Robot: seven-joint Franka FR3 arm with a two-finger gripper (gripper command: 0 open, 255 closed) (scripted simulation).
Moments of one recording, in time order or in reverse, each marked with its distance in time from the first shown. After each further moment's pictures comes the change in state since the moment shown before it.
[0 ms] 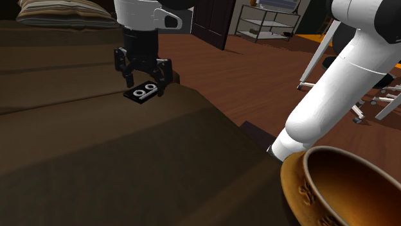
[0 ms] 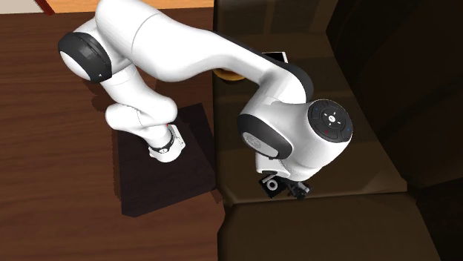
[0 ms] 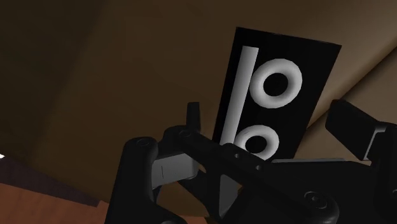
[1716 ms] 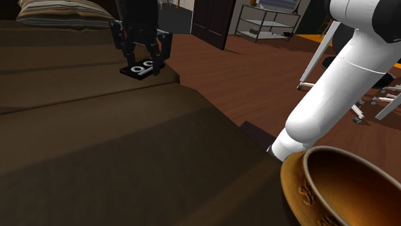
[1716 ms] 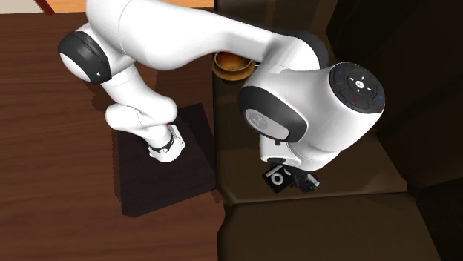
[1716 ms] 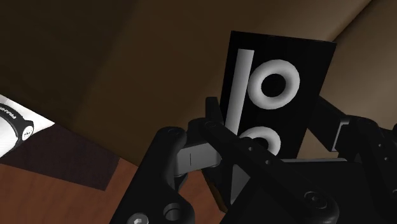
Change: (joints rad) arm -0.001 0.011 0.000 0.183 -0.010 -0.175 0.009
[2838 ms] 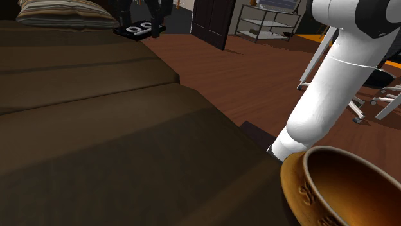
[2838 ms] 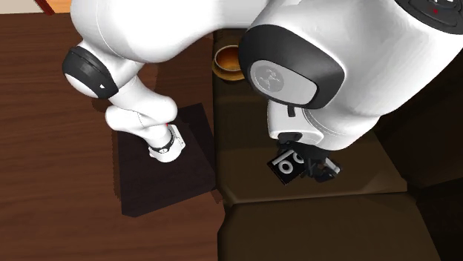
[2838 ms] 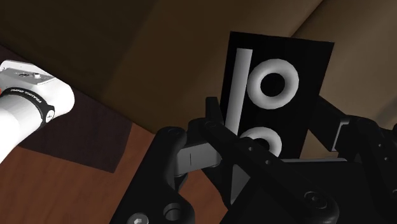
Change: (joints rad) arm 0.038 0.120 0.034 0.330 -0.092 -0.252 0.067
